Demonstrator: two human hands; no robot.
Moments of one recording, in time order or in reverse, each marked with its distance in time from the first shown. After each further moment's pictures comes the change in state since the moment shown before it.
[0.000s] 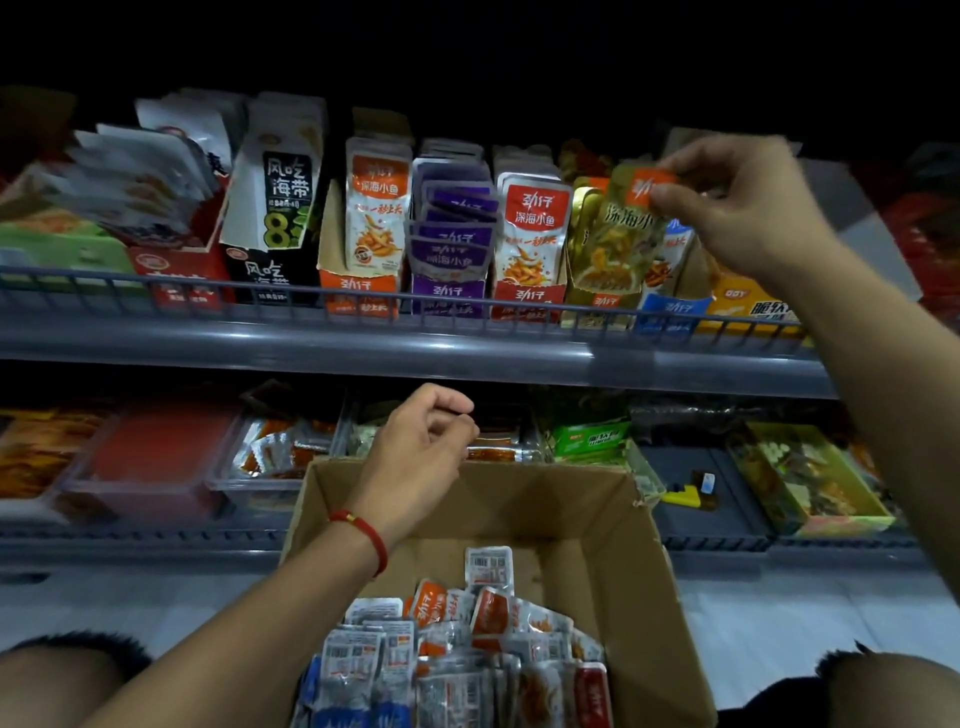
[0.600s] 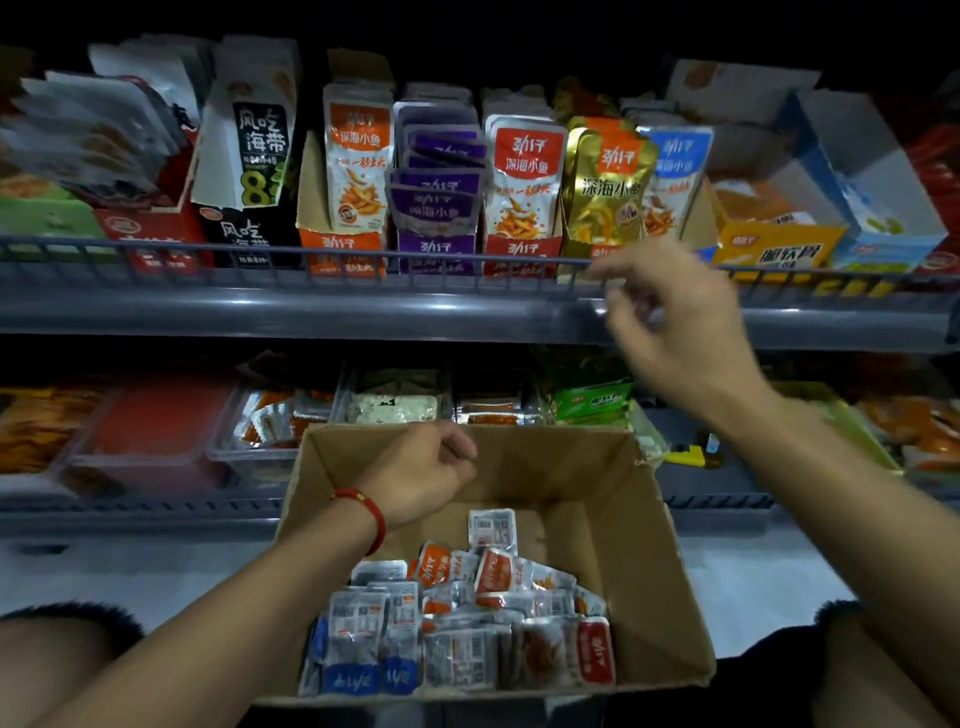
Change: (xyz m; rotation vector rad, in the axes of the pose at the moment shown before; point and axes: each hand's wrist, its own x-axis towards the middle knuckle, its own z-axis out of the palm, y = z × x) left_hand 0.002 -0.043 0.008 0.433 -0.295 -0.128; right_hand -0.108 0.002 0.063 -0.071 0.034 -0.254
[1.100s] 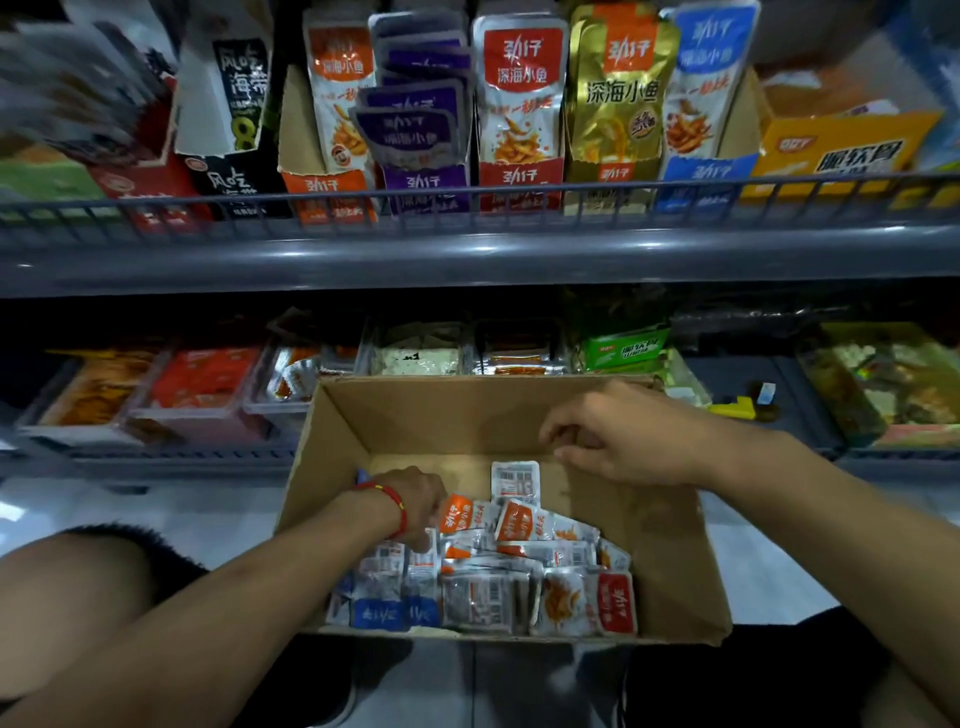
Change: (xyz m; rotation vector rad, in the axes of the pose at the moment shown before) left_hand 0.000 -0.068 0.037 0.759 -0.529 -0.316; right_hand -0.077 0.000 0.054 0.094 -0.963 -0.011
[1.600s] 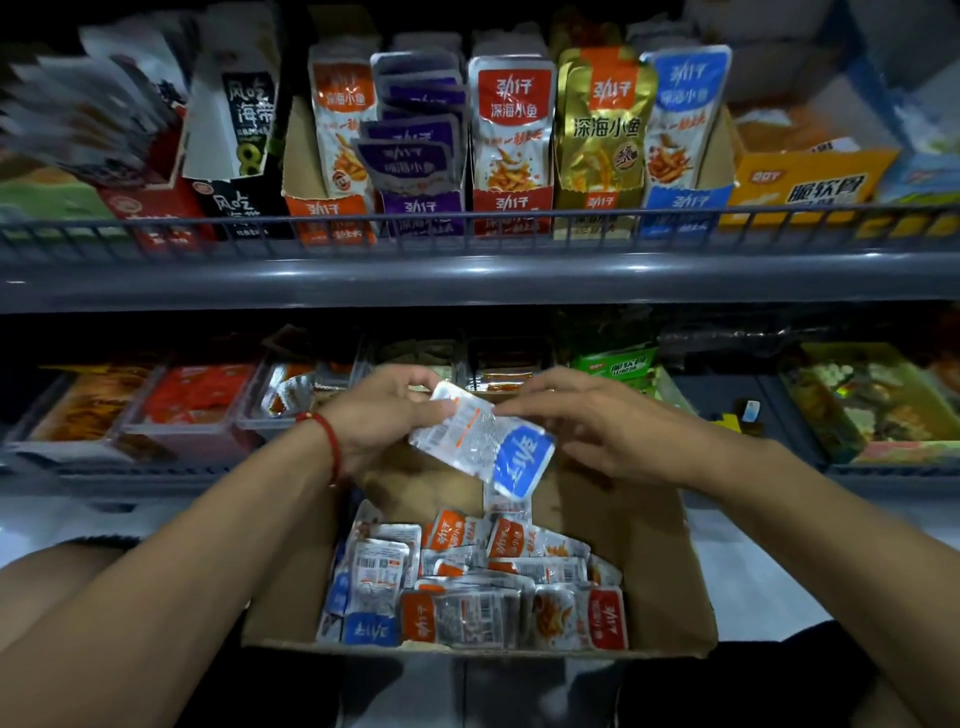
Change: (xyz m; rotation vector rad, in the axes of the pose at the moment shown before) left_hand -0.039 0.000 -0.079 -1.166 0.346 0.367; right_hand -0.002 0.005 -0.011 0.070 0.131 -0.161
